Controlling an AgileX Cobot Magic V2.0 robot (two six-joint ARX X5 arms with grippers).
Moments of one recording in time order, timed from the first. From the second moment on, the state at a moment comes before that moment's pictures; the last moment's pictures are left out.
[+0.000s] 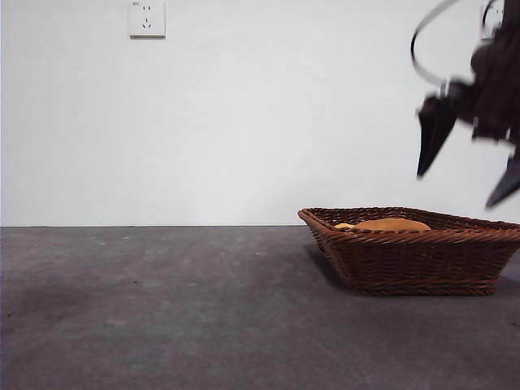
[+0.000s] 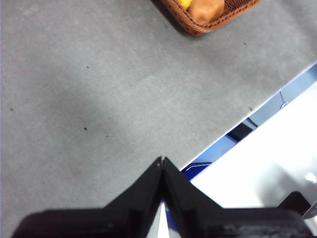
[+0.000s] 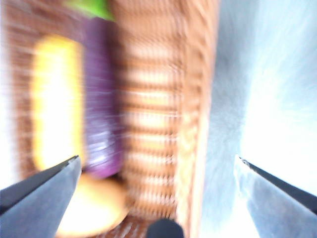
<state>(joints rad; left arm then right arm) -0.75 0.68 1.19 -1.32 0.00 -0.21 -0.03 1.90 1.66 -1.06 -0.42 -0.05</state>
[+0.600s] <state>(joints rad) -0.75 0.68 1.19 -1.32 -0.05 -0.04 -0.02 1.15 1.66 -1.27 -0.19 -0.03</state>
